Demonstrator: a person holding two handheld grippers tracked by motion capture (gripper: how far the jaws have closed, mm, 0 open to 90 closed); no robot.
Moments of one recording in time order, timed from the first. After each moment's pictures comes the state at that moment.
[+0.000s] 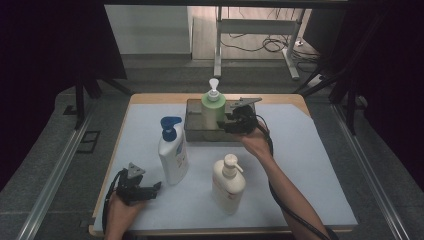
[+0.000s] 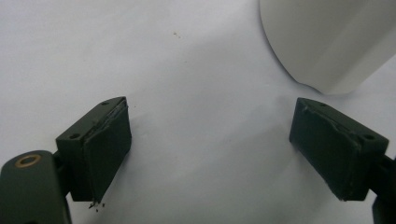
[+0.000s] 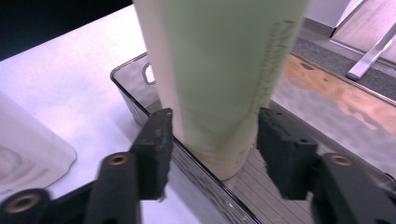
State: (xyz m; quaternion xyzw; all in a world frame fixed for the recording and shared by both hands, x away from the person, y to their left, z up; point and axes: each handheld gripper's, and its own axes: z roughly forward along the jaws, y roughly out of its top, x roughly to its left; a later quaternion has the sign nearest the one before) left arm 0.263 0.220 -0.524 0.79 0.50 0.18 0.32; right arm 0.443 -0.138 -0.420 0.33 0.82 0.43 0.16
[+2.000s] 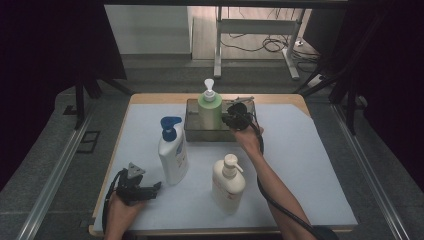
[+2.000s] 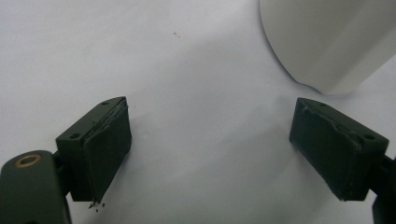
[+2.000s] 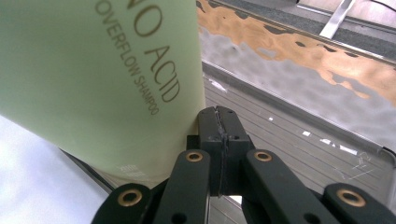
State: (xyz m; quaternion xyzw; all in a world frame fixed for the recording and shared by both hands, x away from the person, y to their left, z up) left arm 0.263 0.220 -0.524 0.79 0.50 0.18 0.32; right arm 0.481 -0.122 -0.457 0.42 0.81 0.38 0.17
